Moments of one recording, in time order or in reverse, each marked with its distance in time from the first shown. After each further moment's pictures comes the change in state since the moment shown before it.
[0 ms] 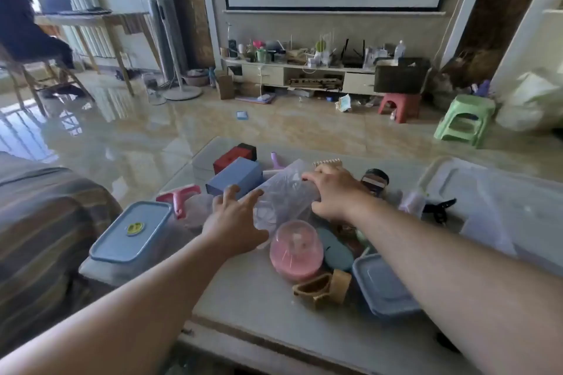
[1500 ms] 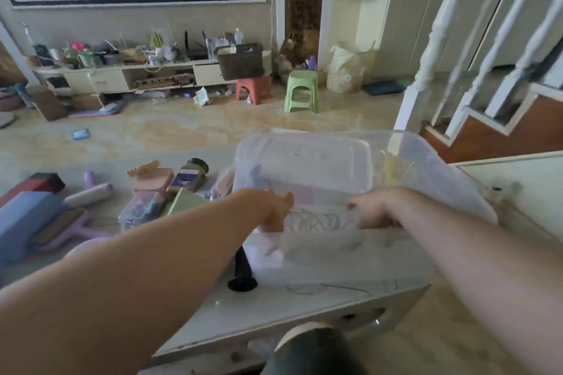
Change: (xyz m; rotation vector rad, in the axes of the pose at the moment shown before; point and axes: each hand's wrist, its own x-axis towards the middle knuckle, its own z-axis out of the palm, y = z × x) left_hand -0.048 0.444 0.072 0.565 -0.668 0.591; right_hand -0.320 0.328 -0.068 0.084 -0.491 0.754
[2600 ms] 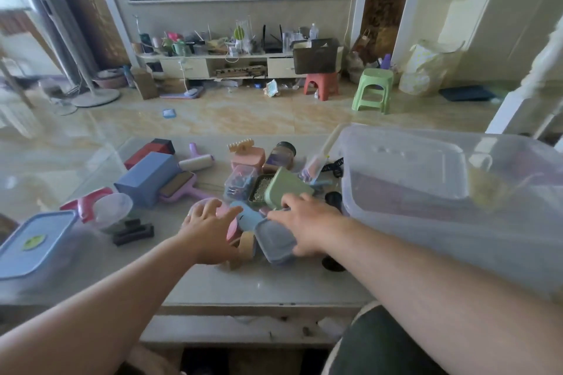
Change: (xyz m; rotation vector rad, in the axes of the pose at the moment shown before) left_hand -0.124 -0.230 0.197 -0.318 0.328 -0.384; right_hand -0.041 -0.287 0.076 -0.397 0.327 -0.614
